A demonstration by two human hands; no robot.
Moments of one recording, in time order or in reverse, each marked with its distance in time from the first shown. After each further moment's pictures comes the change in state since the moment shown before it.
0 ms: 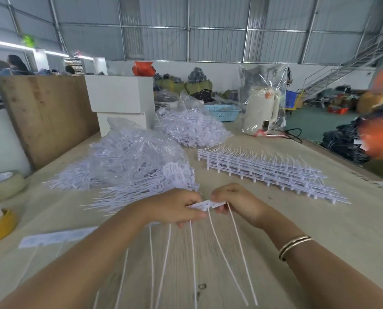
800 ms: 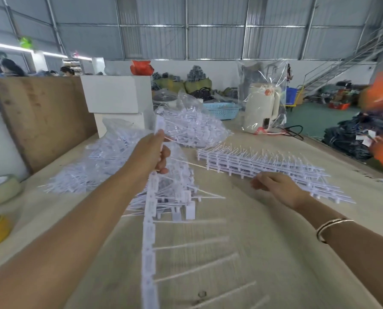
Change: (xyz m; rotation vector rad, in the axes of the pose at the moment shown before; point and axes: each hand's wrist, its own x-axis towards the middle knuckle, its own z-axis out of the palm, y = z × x) left_hand 0.011 0.019 -0.065 -0.769 0.797 -0.102; right_hand -0.009 0.049 -0.100 -0.392 0.379 0.133
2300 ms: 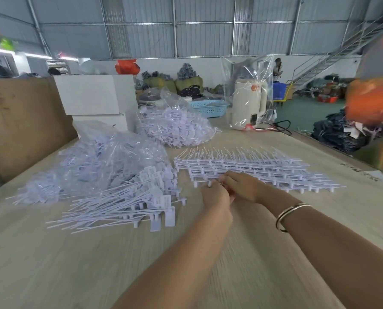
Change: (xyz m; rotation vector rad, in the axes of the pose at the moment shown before) left_hand -0.007 -0.084 0.194 -0.590 0.164 -0.548; right_hand 0.039 -0.006 0.024 -0.382 -0.218 -0.032
